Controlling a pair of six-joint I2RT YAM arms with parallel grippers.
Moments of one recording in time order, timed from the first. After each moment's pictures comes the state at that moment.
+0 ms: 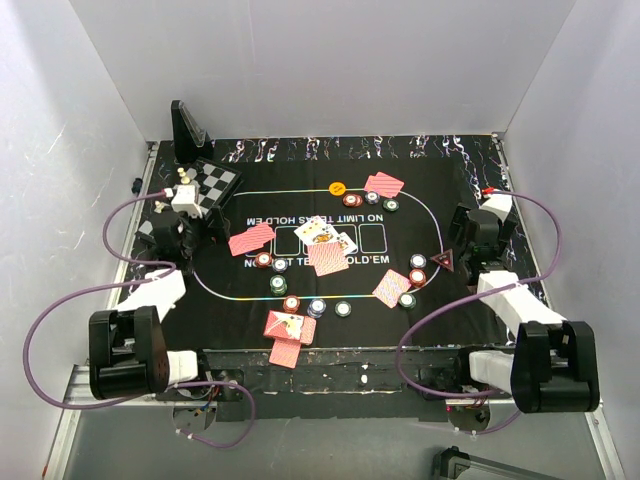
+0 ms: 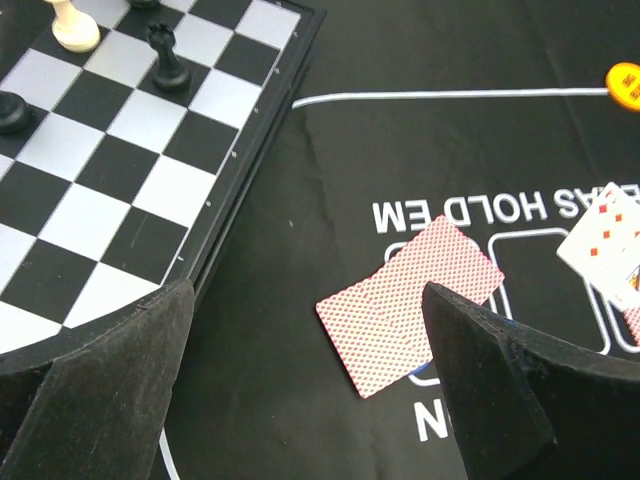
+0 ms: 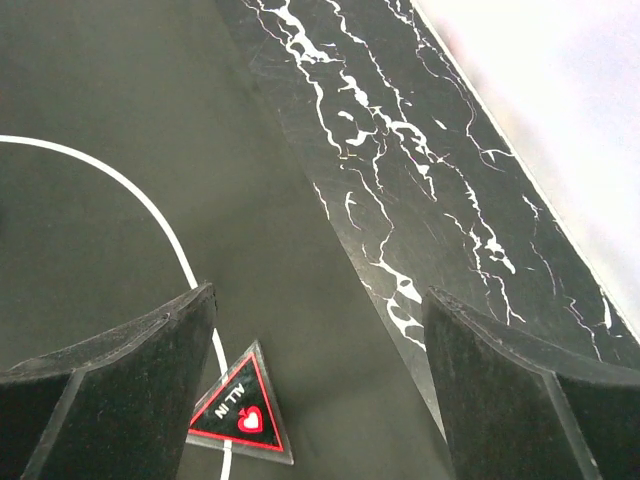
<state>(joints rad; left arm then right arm) 0.09 1.28 0.56 0.37 0.25 -0.05 0.07 1.15 0.53 0.17 0.45 0.17</state>
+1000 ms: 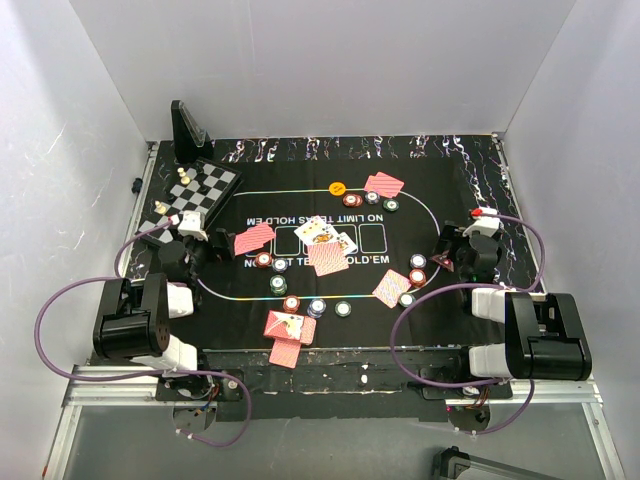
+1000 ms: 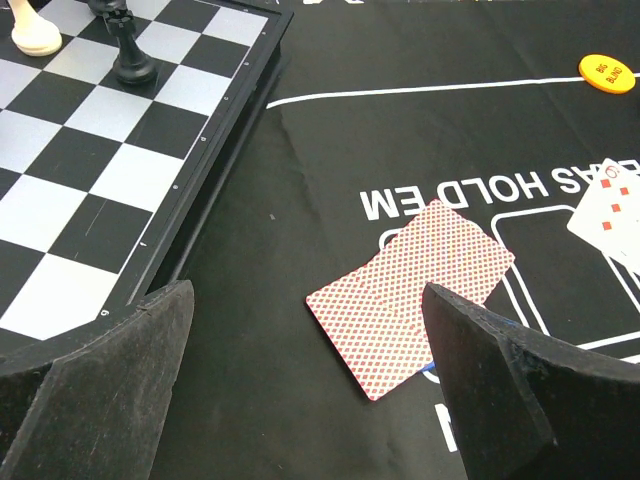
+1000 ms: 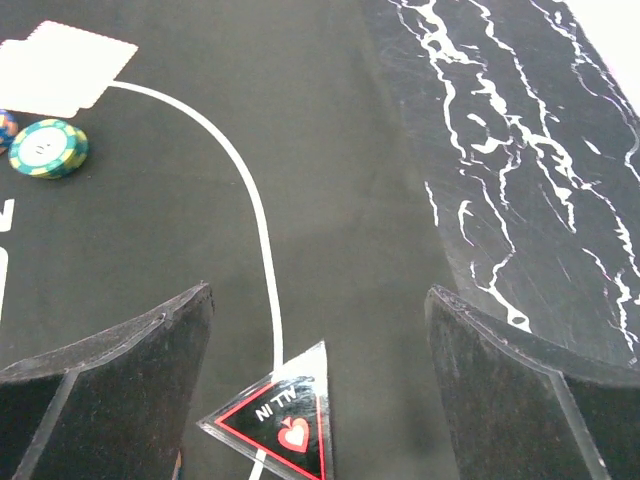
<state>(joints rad) 0.12 1.50 0.26 1.07 0.34 -0.03 0.01 1.34 0.27 0.78 0.14 0.10</state>
